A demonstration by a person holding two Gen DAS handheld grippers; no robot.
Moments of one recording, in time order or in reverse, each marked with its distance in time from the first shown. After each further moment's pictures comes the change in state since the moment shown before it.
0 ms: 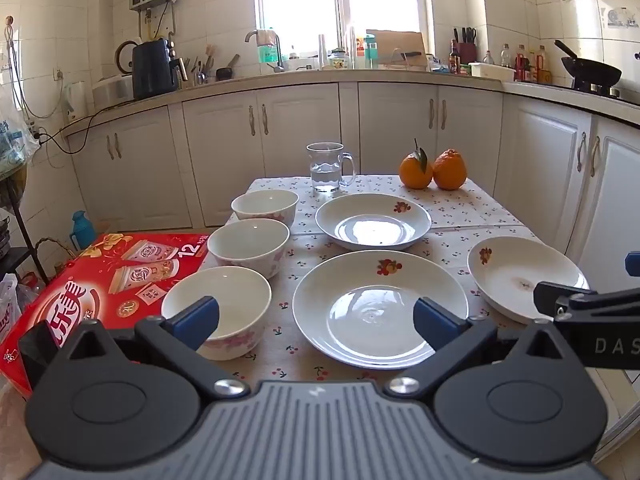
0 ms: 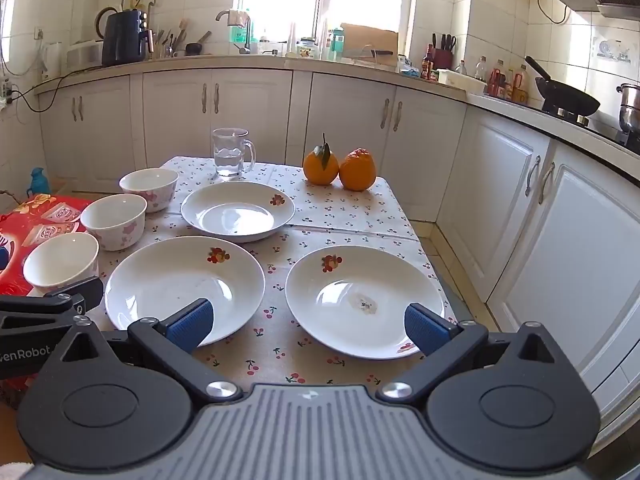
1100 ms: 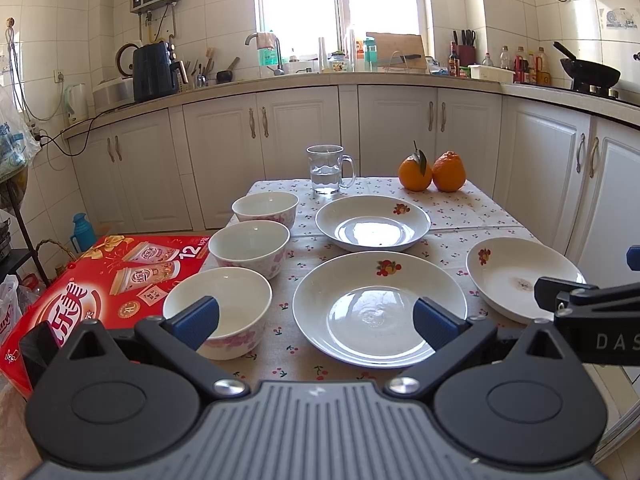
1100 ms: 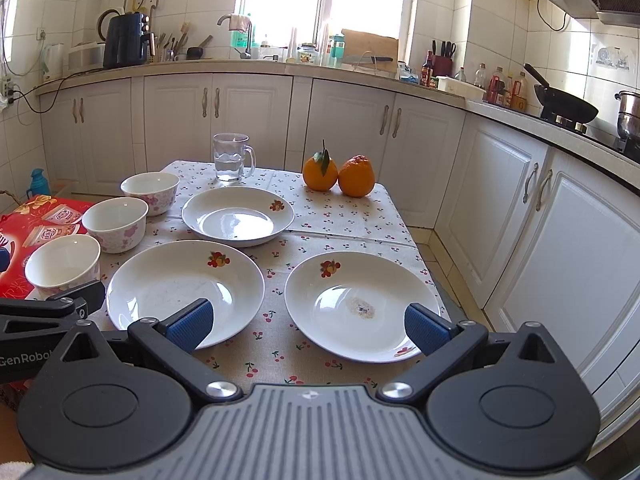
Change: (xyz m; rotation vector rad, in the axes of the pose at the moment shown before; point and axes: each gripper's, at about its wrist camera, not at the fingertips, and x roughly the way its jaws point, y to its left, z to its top) left arm -0.005 0.001 0.000 0.004 -0.010 0.003; right arm -0.006 0.000 0.001 0.004 -0.015 -0.001
